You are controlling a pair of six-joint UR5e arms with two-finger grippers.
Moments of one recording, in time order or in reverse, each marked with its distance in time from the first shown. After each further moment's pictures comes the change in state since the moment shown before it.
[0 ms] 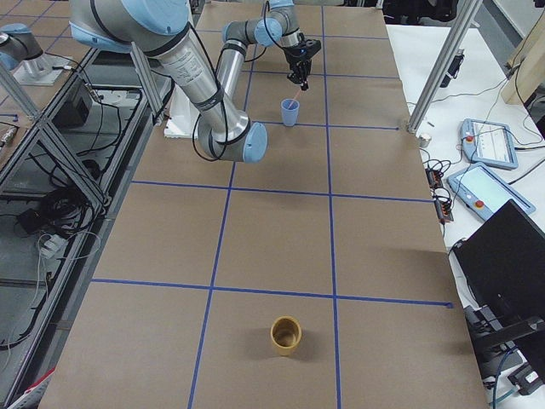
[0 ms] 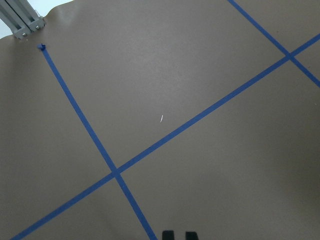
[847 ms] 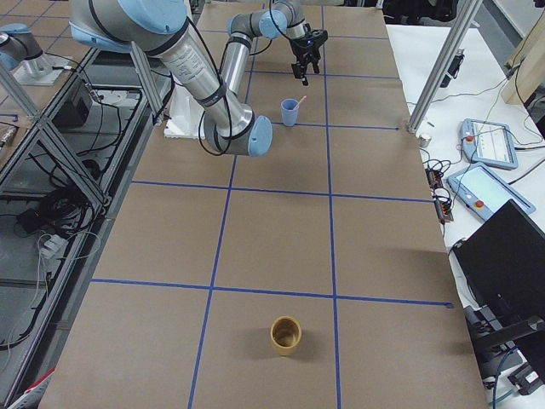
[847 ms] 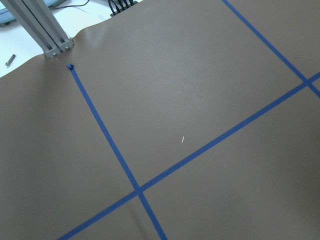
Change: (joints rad) left arm 0.000 0.000 0.000 0.005 -0.001 -0.002; right arm 0.078 0.053 -0.024 0.002 0.023 -0.101
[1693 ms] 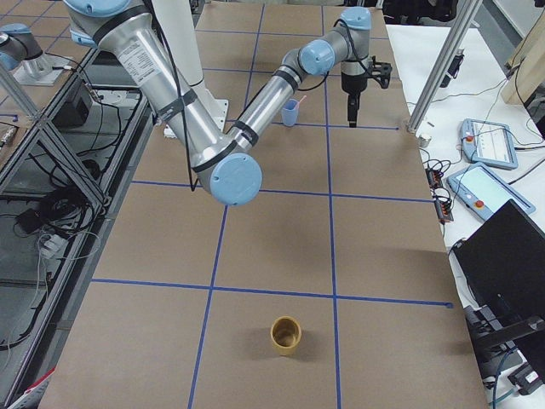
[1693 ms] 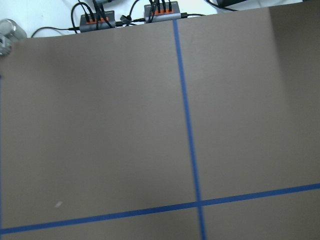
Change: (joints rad) left arm 0.032 -0.009 -0.012 0.097 -0.006 -0.069; right arm 0.596 -0.389 0.018 0.160 0.582 -0.964
